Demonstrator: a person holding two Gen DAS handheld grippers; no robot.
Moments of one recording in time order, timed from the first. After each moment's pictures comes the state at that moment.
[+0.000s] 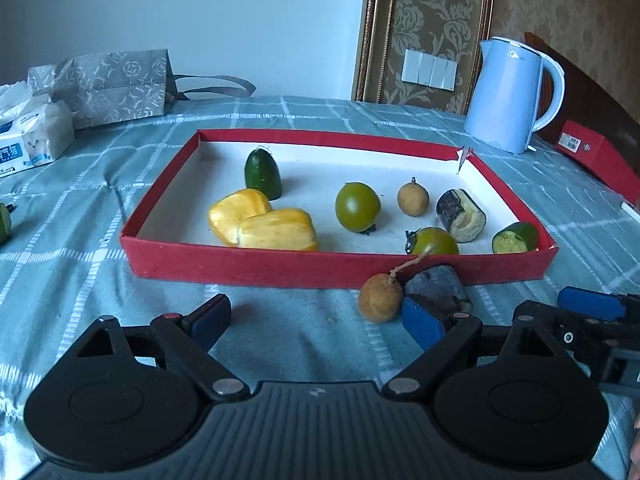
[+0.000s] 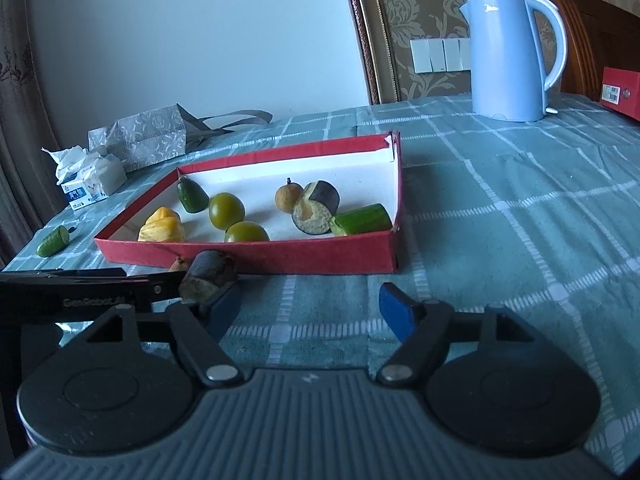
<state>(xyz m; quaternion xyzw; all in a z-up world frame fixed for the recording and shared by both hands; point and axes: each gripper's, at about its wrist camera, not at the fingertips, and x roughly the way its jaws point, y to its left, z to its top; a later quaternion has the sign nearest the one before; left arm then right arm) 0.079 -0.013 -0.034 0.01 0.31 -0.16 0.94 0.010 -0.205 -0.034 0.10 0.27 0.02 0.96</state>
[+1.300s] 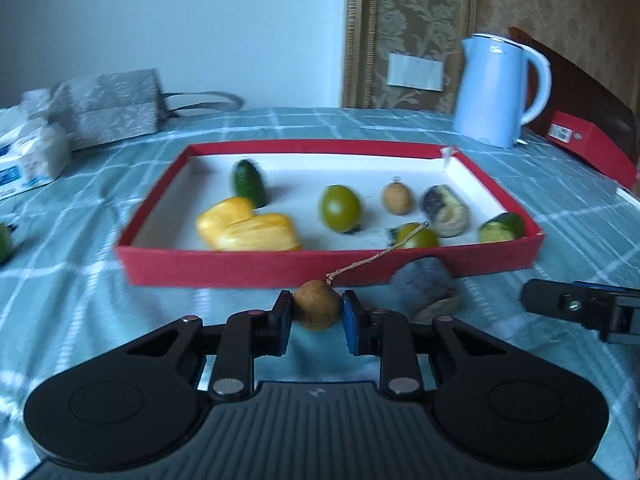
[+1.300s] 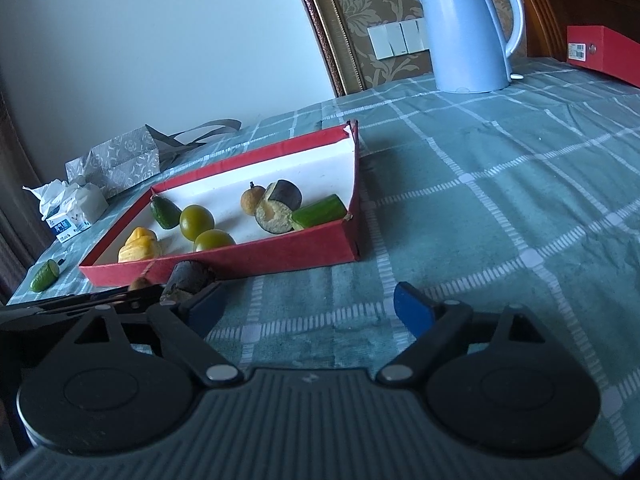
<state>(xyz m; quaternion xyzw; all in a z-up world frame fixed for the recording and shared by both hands) 0.065 -0.015 -0.033 0.03 0.29 -0.16 0.94 0.004 -0.227 -0.041 0.16 0.27 -0.01 0.95</state>
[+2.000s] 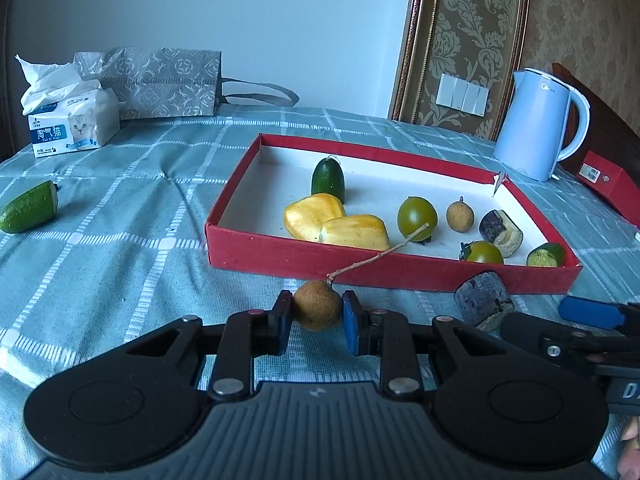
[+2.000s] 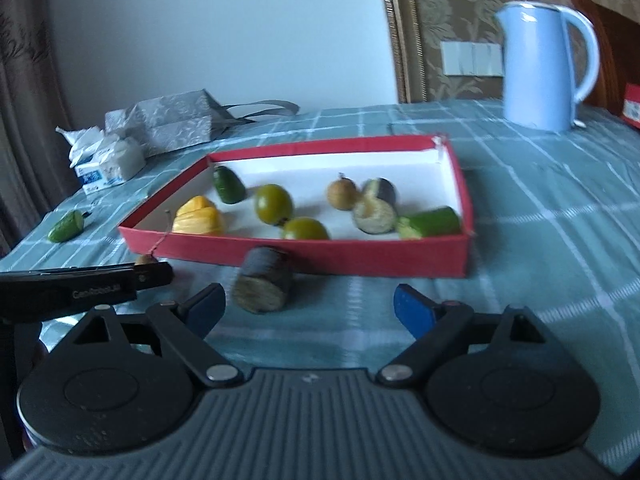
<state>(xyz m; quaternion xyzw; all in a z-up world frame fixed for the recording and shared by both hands) 0.071 0.032 -0.034 -0.03 0.30 -0.13 0.95 0.023 -0.156 -0.031 0.07 0.28 0.04 0.96</state>
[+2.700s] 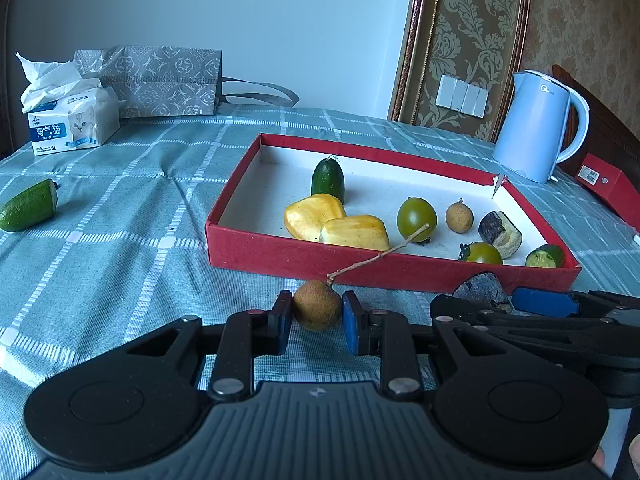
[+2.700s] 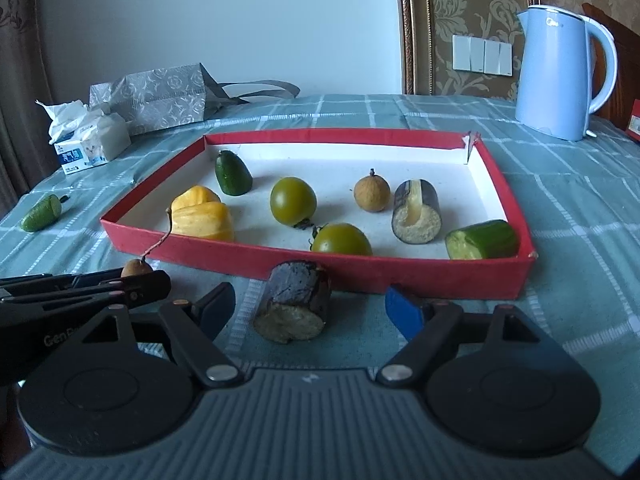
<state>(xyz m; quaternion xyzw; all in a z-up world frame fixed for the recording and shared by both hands) 0.071 0.034 -0.034 -0.03 0.30 -0.13 0.95 0.063 -0.120 -0.038 0.04 0.30 0.00 0.95</state>
